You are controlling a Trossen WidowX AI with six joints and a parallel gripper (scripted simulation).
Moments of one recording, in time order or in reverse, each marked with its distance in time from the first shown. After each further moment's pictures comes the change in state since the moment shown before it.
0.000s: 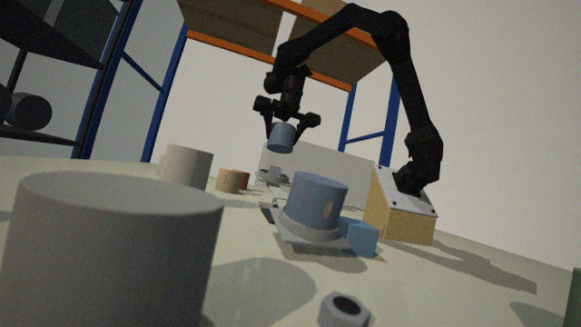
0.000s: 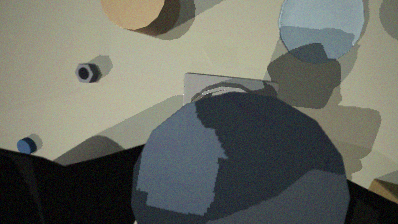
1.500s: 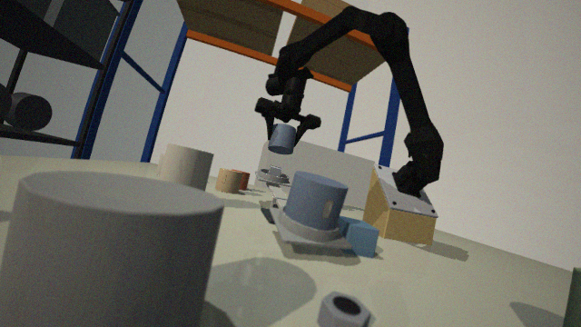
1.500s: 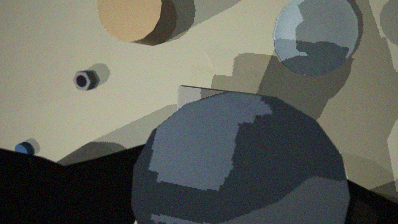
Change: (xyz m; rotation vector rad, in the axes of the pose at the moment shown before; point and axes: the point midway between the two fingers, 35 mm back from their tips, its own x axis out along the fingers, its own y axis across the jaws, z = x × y) arm 0.001 -0.007 0.012 -0.013 -0.014 0.005
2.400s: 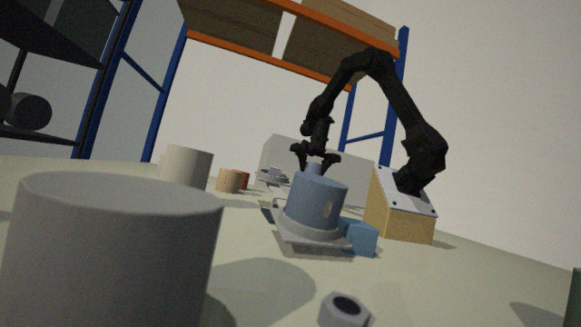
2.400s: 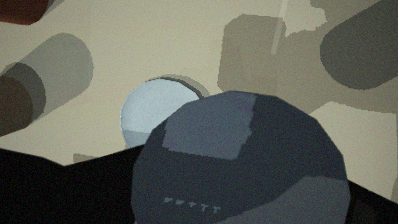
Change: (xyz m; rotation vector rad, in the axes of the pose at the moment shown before) arm 0.064 -0.163 0.117 0.017 -0.017 -0.006
